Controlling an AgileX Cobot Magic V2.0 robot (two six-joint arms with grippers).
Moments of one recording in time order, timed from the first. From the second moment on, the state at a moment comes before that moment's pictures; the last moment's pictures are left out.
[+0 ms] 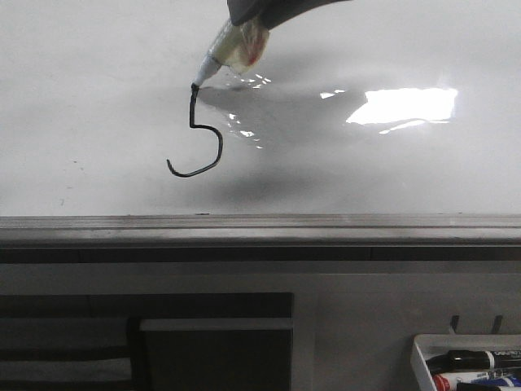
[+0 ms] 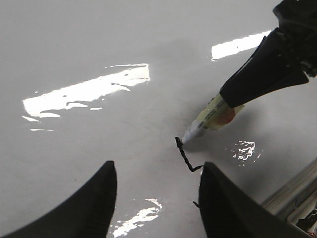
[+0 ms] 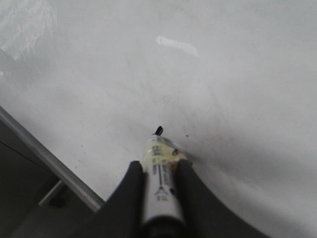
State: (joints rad) left arm -0.55 0.68 -0.24 0.22 -0.35 -0.12; right arm 0.64 1.37 -1.06 0.31 0.30 -0.15
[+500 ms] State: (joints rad) left arm -0.55 0.68 -0.24 0.22 -0.35 -0.12; right arm 0.54 1.33 -1.06 0.33 0.38 -0.15
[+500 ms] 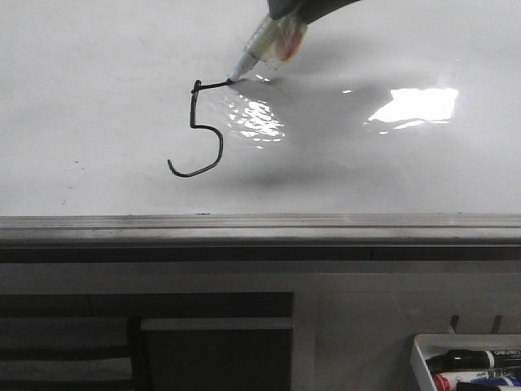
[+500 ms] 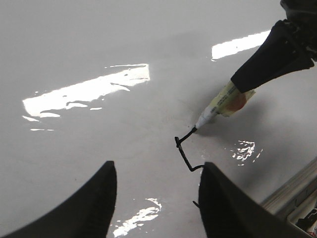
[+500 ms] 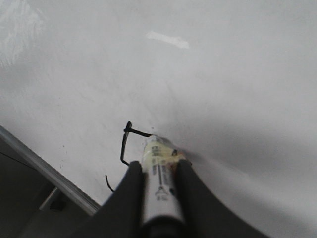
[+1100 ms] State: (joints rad) left arm -0.56 1.07 -0.30 0.60 -0.64 -0.12; right arm 0.78 1.30 -1.06 0.27 0.51 -0.15
